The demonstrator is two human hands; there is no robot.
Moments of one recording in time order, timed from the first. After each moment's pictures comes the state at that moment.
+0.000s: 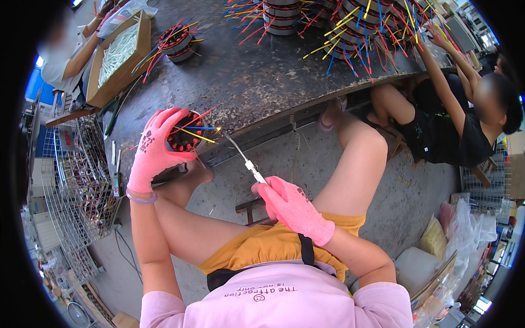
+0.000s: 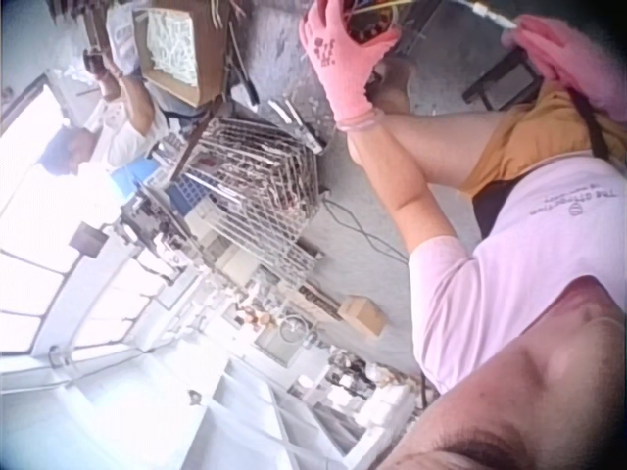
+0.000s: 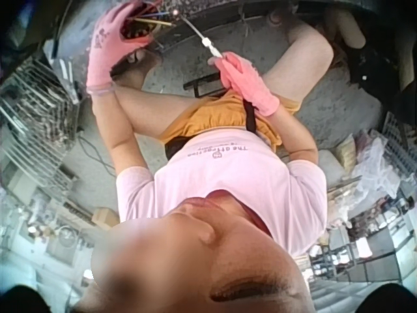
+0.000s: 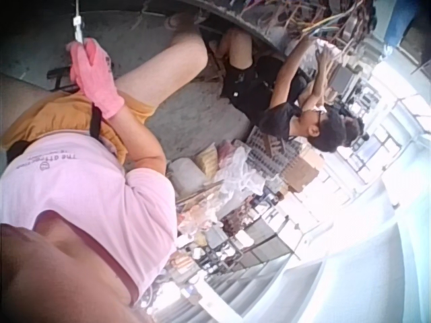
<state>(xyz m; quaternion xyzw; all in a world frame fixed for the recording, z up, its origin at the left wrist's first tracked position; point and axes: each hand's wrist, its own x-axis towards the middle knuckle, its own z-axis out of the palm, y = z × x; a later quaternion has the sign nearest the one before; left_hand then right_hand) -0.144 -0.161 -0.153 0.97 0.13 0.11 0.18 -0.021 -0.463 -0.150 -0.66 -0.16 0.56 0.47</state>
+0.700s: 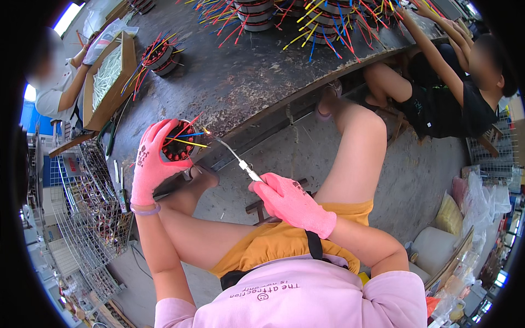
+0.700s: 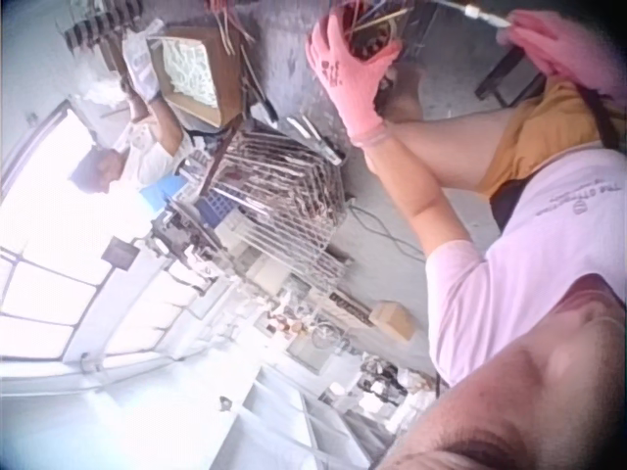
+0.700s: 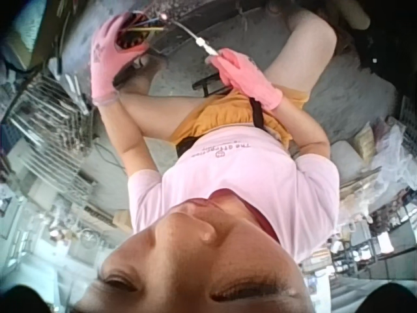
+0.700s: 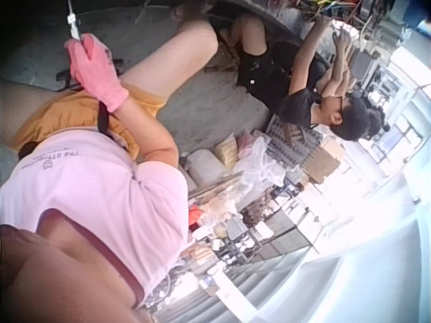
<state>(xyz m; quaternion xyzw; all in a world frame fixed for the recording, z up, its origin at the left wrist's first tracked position) -0.140 -0.164 -0.151 0.97 0.13 0.10 0.18 -0.022 -0.464 -0.148 -0.66 -0.15 0.56 0.49</state>
